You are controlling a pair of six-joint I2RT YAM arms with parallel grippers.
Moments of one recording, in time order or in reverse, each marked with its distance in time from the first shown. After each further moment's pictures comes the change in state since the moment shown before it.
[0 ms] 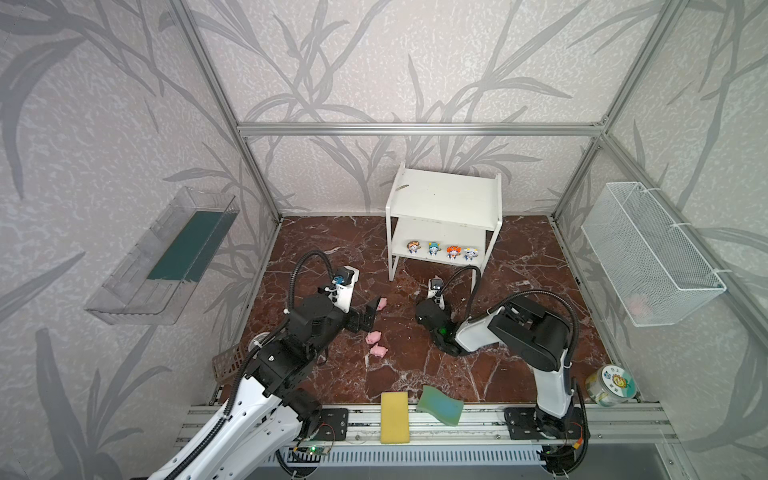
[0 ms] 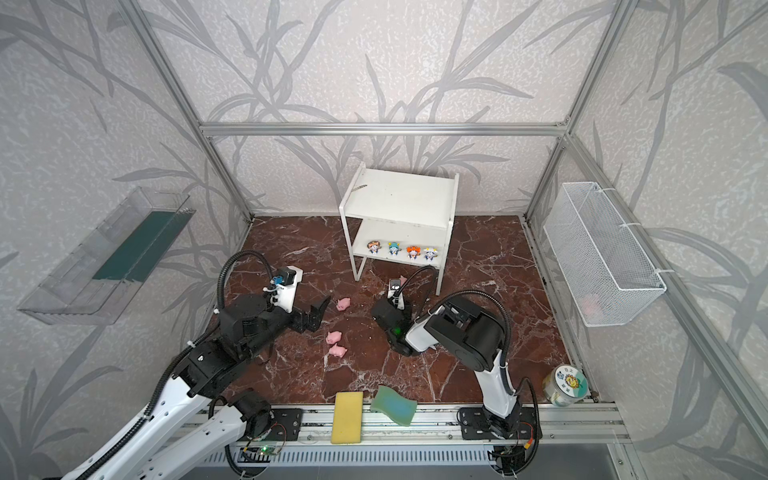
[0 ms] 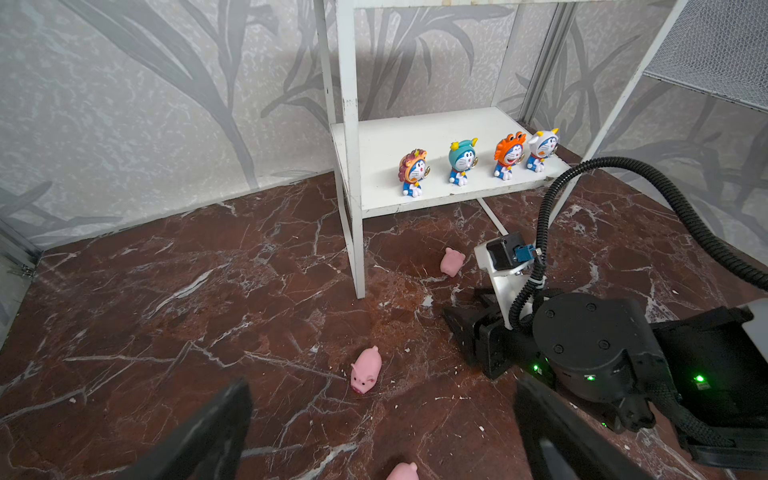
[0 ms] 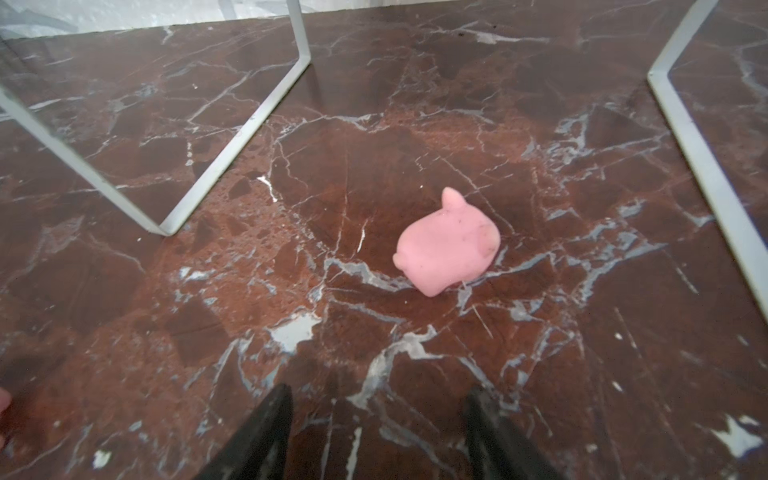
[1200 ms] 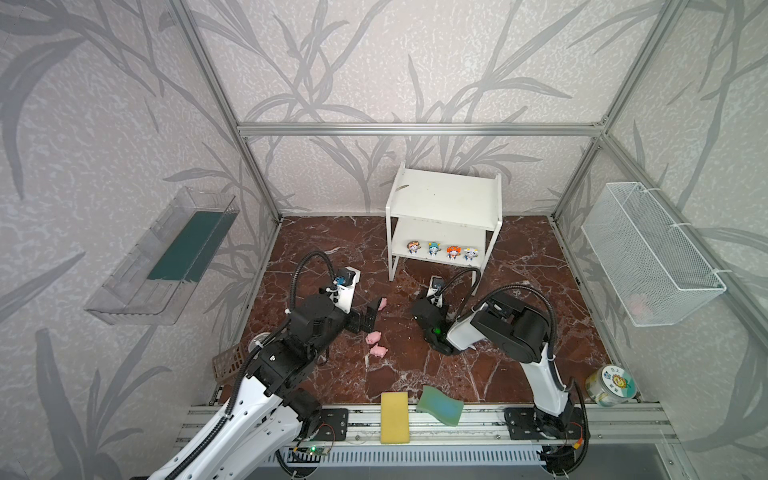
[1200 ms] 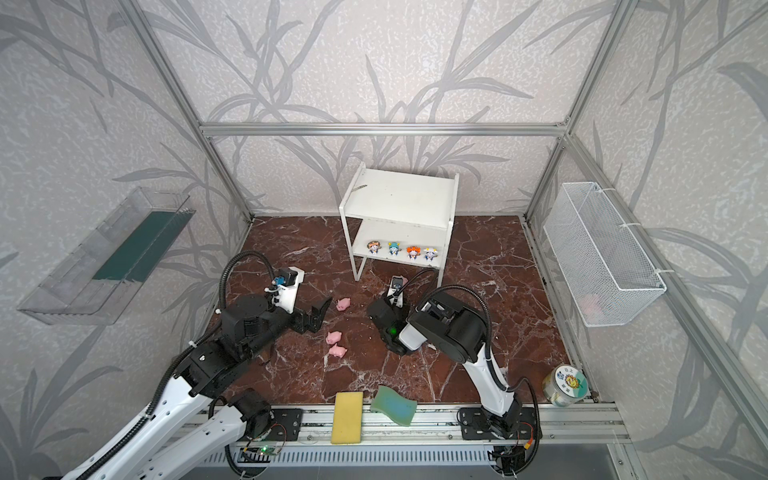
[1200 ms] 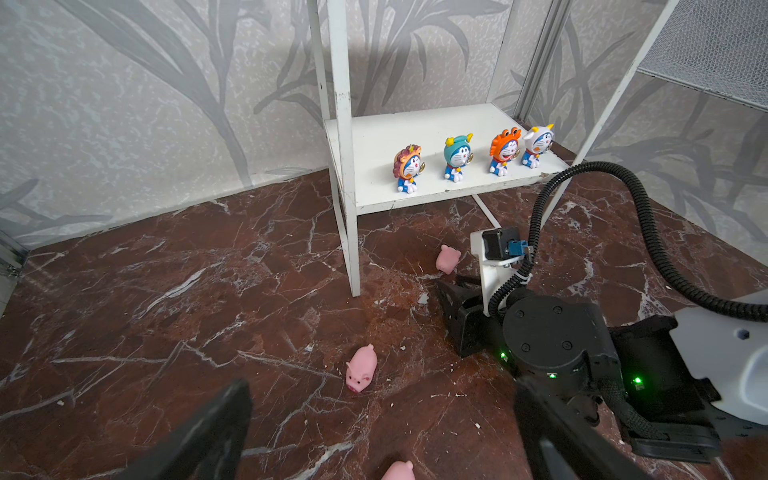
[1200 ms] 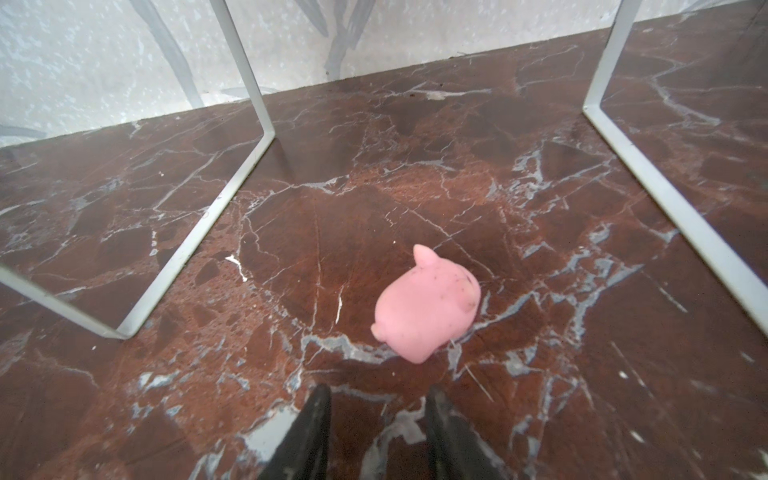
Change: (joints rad) left arm -0.001 -0.001 -0.012 0.008 0.015 -0.002; right arm 0.012 0.137 0.068 0.185 0.169 0.019
